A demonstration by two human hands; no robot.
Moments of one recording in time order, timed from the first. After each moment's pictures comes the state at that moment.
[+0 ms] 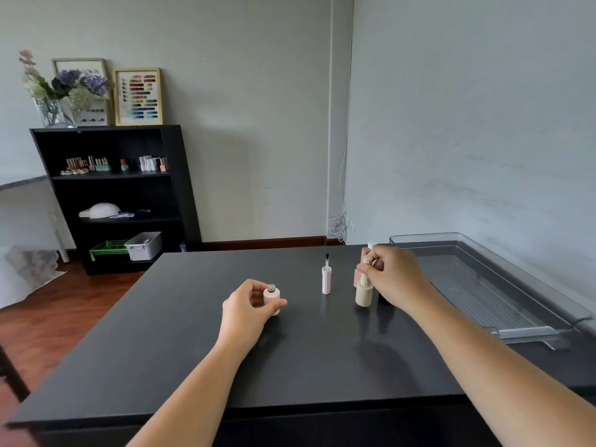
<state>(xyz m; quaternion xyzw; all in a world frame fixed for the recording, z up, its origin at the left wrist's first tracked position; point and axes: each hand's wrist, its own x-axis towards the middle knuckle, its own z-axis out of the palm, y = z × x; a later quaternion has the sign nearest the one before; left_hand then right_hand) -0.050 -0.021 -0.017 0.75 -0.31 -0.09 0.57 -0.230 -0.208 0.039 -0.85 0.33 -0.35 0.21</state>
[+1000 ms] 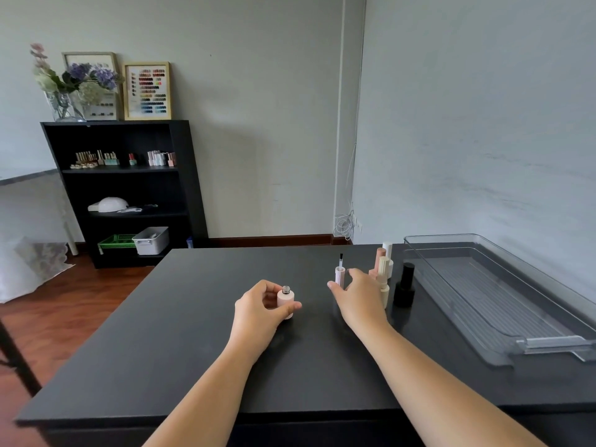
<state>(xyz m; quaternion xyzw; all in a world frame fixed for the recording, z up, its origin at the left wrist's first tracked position) -0.047 -0.022 -0.022 0.75 -0.32 -0.10 0.57 -0.158 -0.162 -0.009 -0.79 0.44 -0.33 0.28</state>
